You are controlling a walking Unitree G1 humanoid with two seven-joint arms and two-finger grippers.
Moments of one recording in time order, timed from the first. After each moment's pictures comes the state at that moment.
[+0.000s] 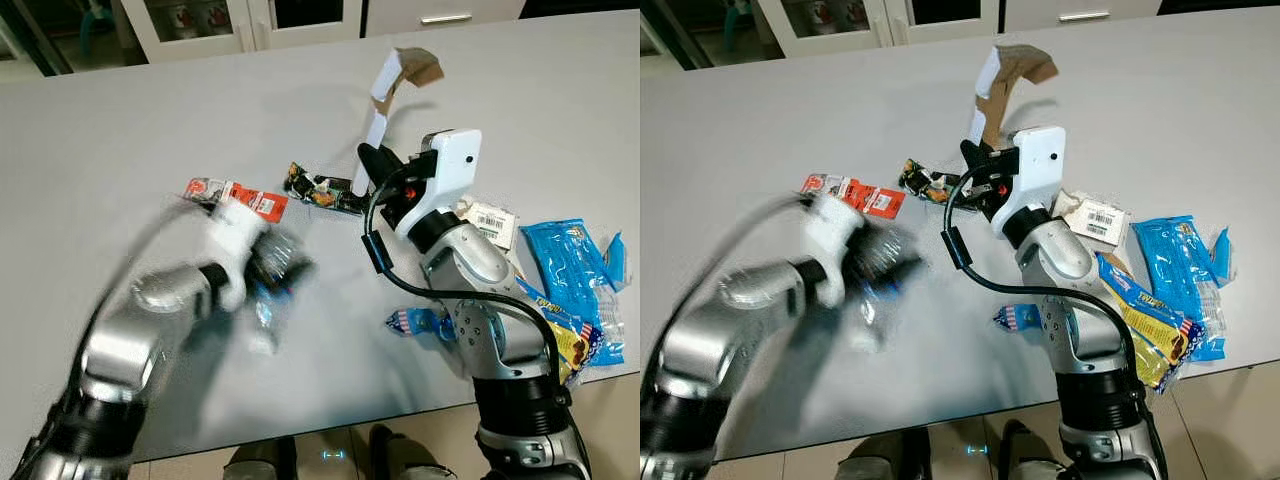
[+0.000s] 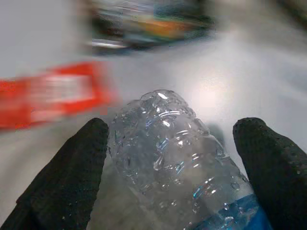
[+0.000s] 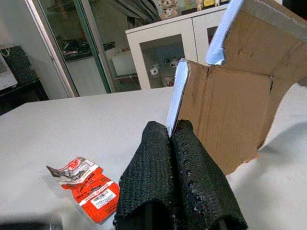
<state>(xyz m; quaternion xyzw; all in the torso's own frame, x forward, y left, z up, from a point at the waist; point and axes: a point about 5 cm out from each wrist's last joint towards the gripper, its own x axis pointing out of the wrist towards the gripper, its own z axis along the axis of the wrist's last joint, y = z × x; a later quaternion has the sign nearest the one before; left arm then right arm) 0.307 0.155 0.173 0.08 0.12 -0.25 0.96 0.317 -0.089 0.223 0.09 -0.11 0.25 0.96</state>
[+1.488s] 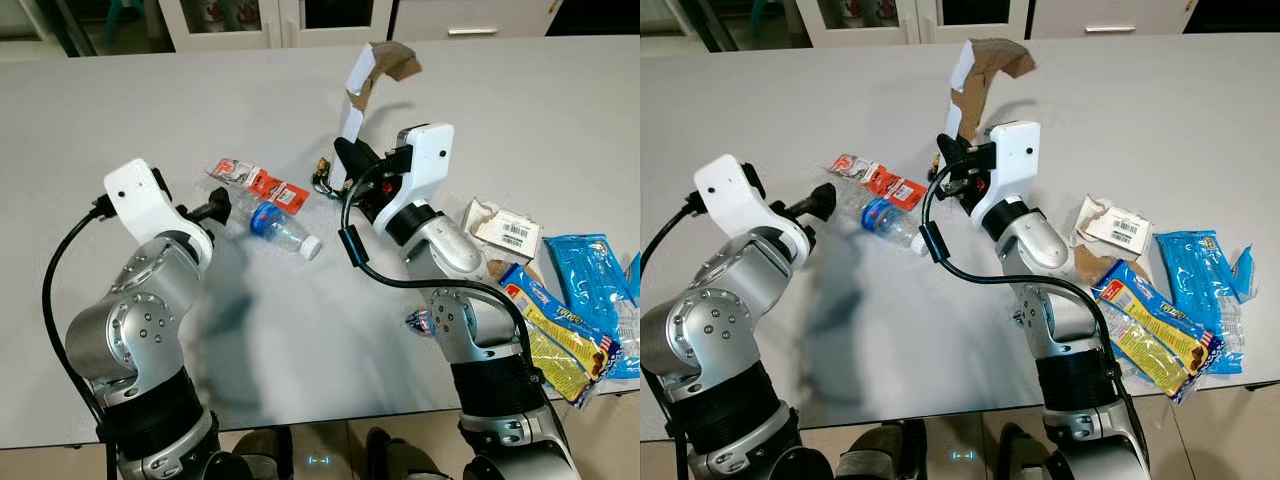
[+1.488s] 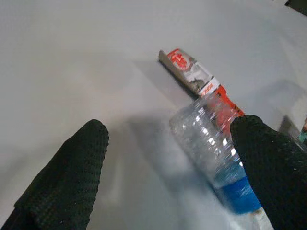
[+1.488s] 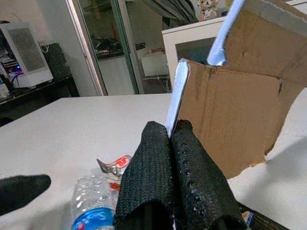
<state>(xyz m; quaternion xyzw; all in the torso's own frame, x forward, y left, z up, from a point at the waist) 0.294 0.163 0.208 -0.22 0.13 0.09 0.96 0.328 -0.068 0.222 0.10 -0.12 0.29 0.95</state>
